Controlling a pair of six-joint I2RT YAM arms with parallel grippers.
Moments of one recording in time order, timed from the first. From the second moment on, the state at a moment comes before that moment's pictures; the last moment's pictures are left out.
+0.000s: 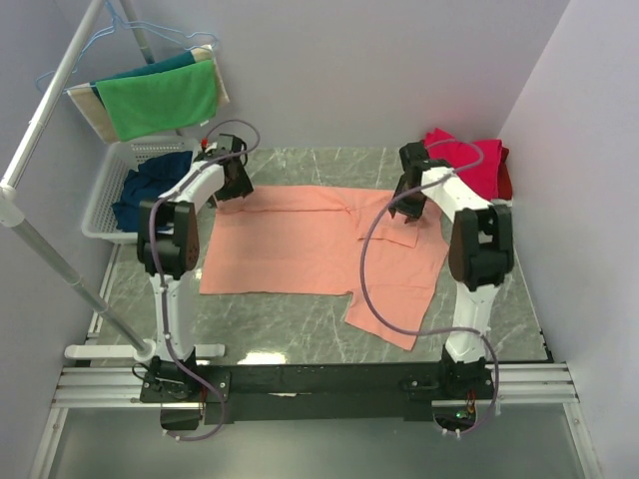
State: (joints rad) left arm -0.17 2.22 1.83 -0.68 -0.33 -0.57; right arm 0.16 2.08 1.66 -0.82 0.11 0.56
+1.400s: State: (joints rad) left arm -0.20 1.44 0.76 -0.71 -0.38 -0.94; right arm 0.25 1.29 0.95 -0.67 0.09 0.65
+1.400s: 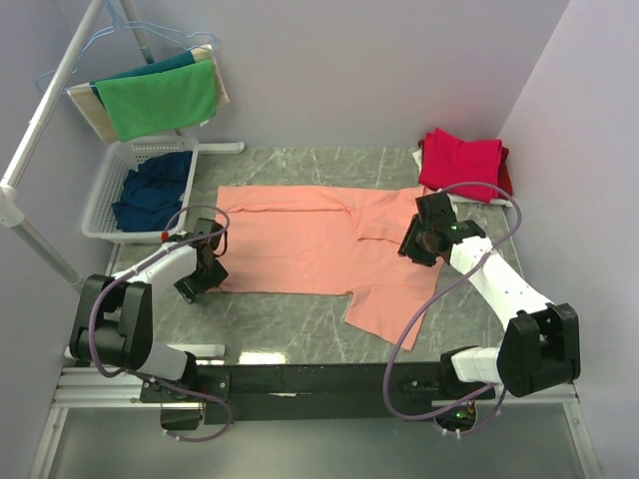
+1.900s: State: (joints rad) left arm -0.19 1.50 0.79 -0.61 -0.36 -0.94; right arm 0.26 1.26 0.91 -0.71 0.11 0.65
